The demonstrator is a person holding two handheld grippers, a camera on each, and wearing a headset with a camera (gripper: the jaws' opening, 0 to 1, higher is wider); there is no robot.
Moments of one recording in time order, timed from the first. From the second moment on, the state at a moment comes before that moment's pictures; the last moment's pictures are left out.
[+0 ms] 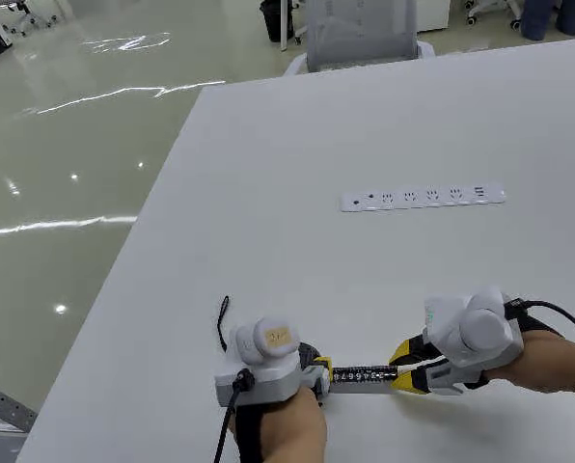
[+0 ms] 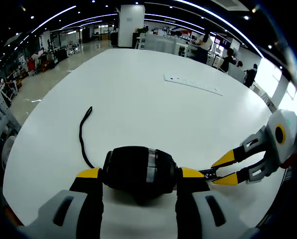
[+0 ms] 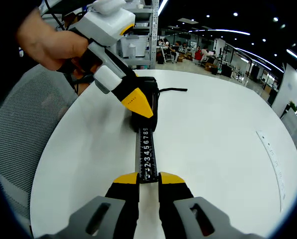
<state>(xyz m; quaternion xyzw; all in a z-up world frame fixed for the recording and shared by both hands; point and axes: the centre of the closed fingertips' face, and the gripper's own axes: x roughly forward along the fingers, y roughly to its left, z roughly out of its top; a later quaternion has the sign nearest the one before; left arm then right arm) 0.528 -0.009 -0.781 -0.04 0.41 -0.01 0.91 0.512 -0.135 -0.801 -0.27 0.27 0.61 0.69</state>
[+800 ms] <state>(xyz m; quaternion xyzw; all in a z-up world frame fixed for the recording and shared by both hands) 0.528 -0.008 -0.781 -0.04 0.41 -0.01 0.91 0.514 -0.123 -0.801 -0.27 0.27 0.61 0.69</state>
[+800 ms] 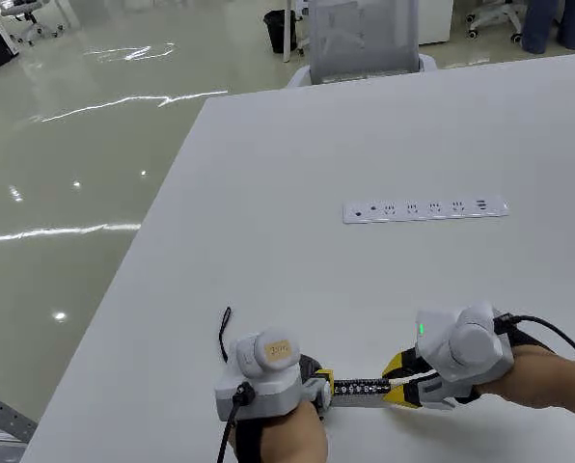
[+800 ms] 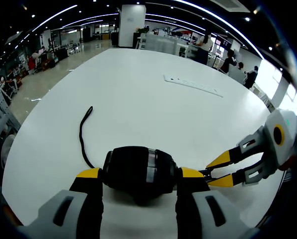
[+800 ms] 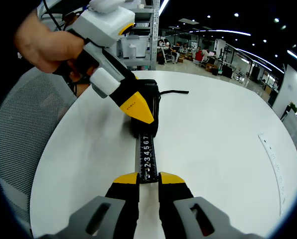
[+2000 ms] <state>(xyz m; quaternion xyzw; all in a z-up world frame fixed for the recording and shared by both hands) 0.529 -0.009 -0.781 -0.05 0.41 -0.01 0.91 0.516 -0.102 -0.801 -0.27 0.26 0.62 0.69</state>
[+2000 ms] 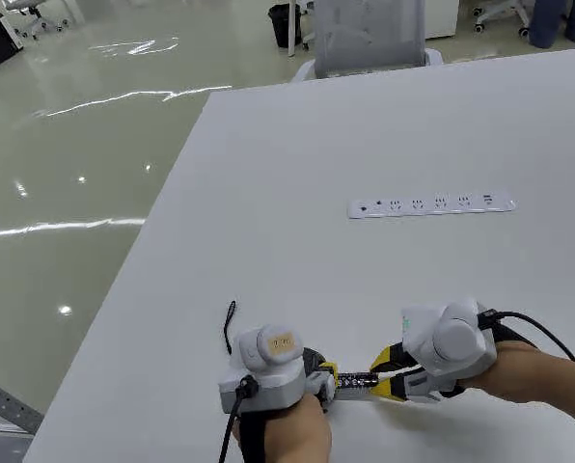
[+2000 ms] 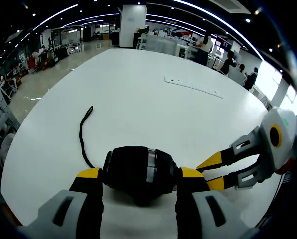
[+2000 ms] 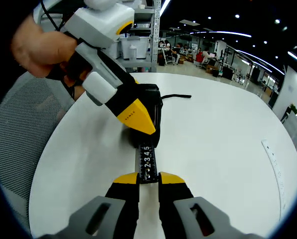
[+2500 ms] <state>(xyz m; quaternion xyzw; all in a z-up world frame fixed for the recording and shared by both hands) 0.528 -0.009 -0.781 -0.05 0.41 -0.01 0.91 0.517 -0.093 -0.803 -0.27 0.26 0.62 0.69</state>
